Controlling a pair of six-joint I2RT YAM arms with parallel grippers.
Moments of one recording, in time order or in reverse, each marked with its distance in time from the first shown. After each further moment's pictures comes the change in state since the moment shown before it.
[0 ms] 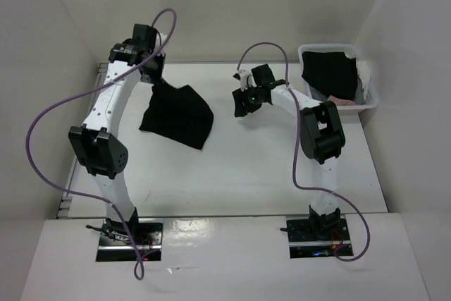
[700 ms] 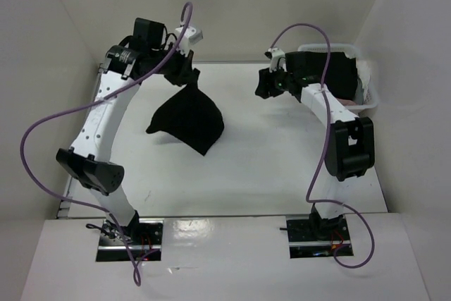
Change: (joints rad) left arm -0.140 -0.132 0.024 0.010 0.480 0.186; right arm -0.143 -0.282 -0.130 0.109 -0.003 0.048
